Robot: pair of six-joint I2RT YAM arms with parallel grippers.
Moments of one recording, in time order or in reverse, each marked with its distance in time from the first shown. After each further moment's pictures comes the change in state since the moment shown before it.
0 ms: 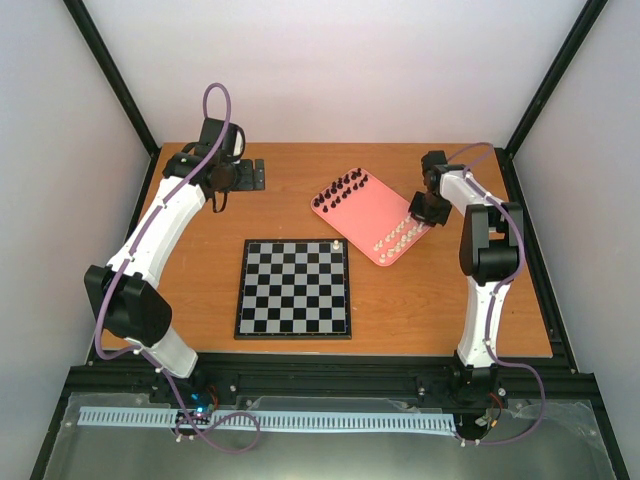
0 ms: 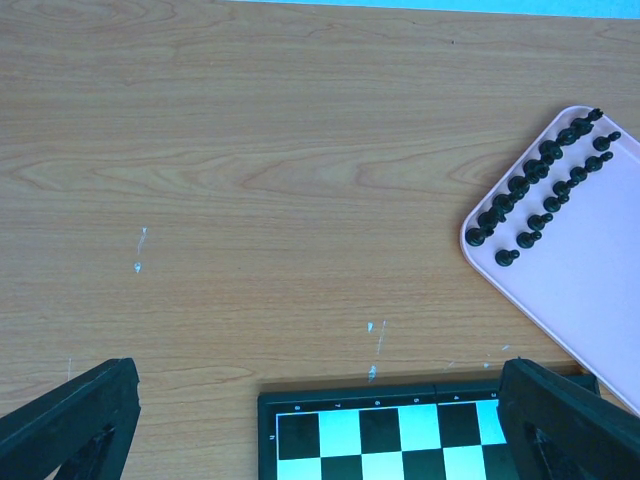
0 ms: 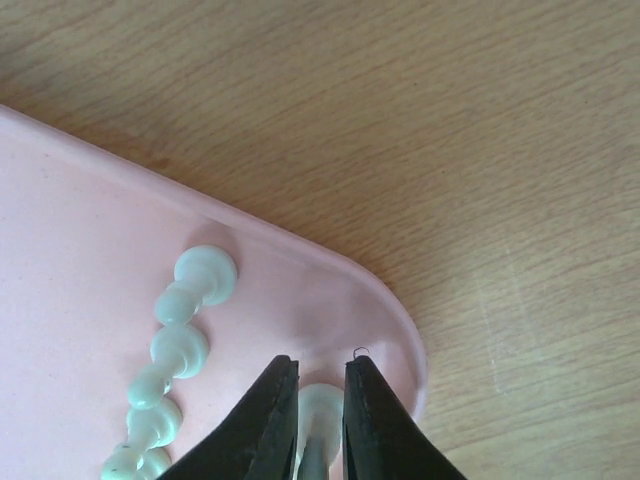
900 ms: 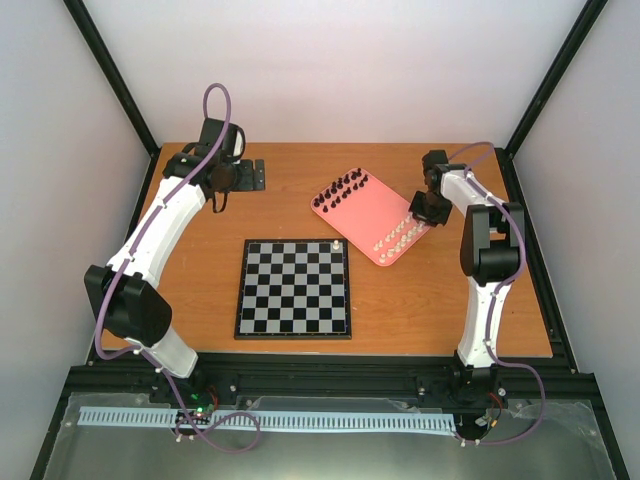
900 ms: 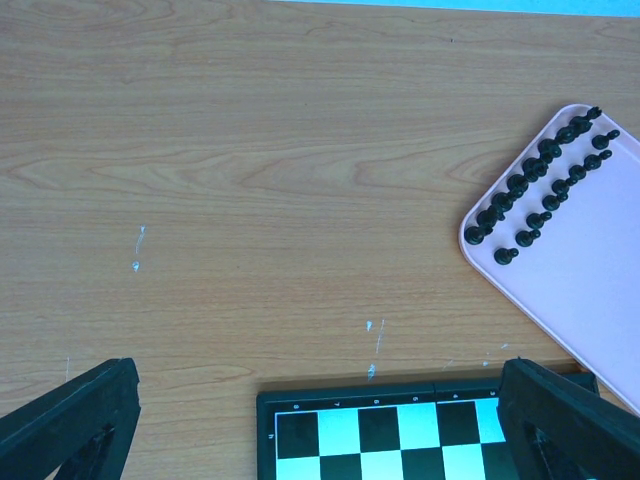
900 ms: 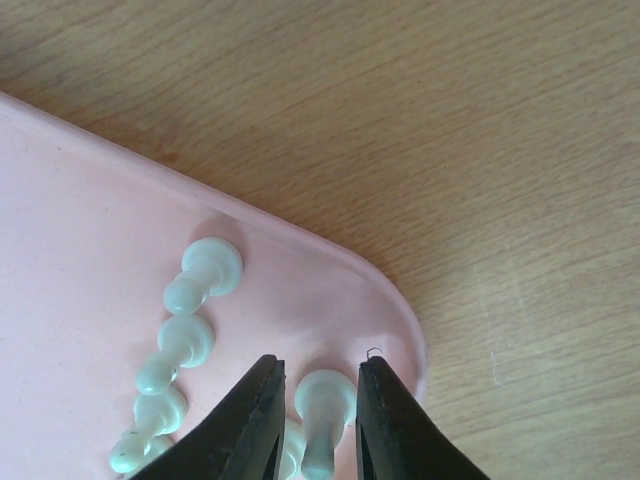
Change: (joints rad) left arm 0.000 0.000 -0.001 0.000 0.004 0.000; right arm -0.003 -0.007 0.001 -0.006 -0.011 -0.009
